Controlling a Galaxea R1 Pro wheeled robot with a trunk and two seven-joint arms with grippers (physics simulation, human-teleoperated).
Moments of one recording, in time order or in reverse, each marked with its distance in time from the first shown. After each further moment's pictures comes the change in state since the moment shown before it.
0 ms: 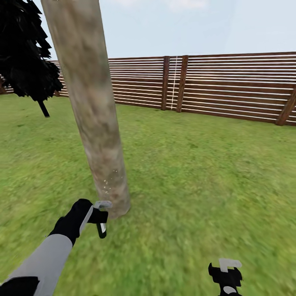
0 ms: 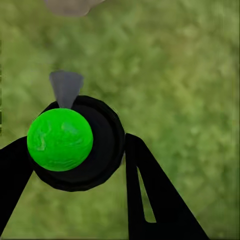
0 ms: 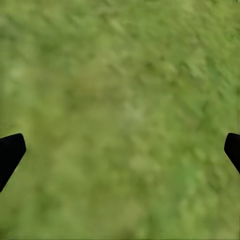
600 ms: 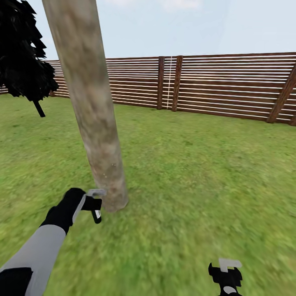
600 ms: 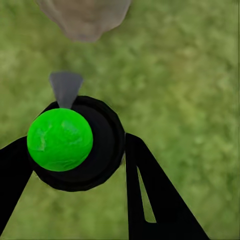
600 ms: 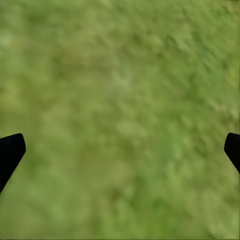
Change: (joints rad) left arm -0.060 0.057 0.004 -0.062 0.003 0.012 -0.026; right arm 0.000 -0.001 0.000 0.000 0.000 0.000 0.001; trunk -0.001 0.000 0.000
